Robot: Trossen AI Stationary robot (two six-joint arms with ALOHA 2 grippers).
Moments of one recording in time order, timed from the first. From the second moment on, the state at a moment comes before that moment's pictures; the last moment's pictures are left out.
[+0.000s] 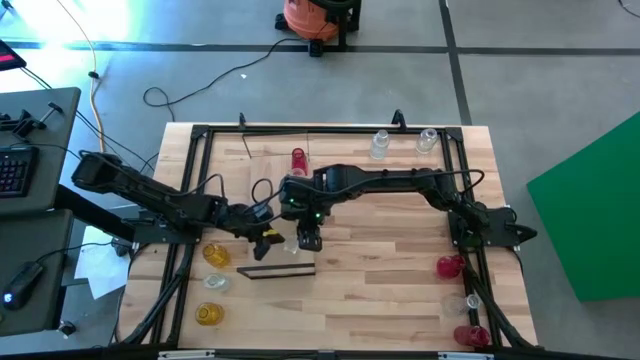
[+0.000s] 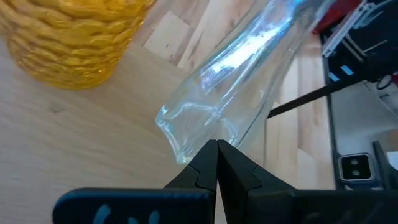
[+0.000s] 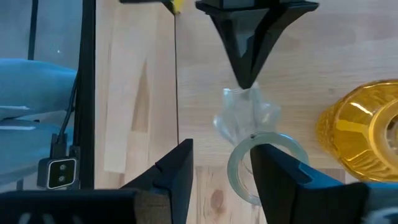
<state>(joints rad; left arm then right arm) -0.21 1.17 0.43 0.13 -0.04 -0.73 0.05 2.24 2.29 -1.14 -0.30 0.12</state>
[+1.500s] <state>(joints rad) -0.21 0.99 0.43 -0.04 -0.04 -0.72 0.04 2.19 2.36 -1.34 -0.02 0.13</state>
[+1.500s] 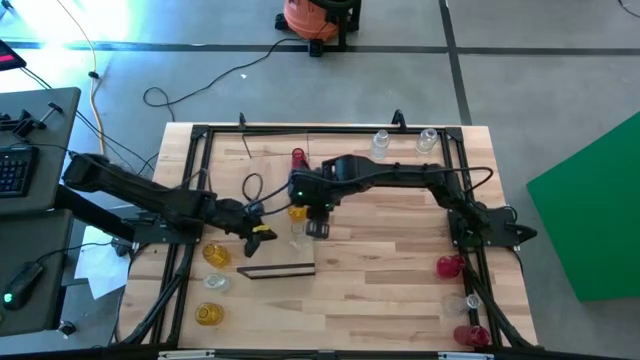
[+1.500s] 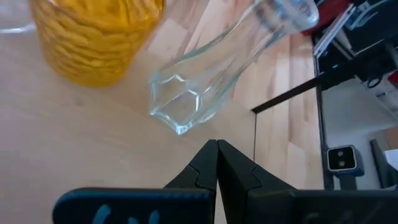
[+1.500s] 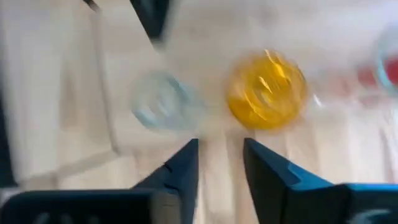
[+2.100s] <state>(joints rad) -0.21 0.44 0.43 -0.27 -0.21 -0.69 0.10 2.19 2.34 -1.36 -0.03 0.36</state>
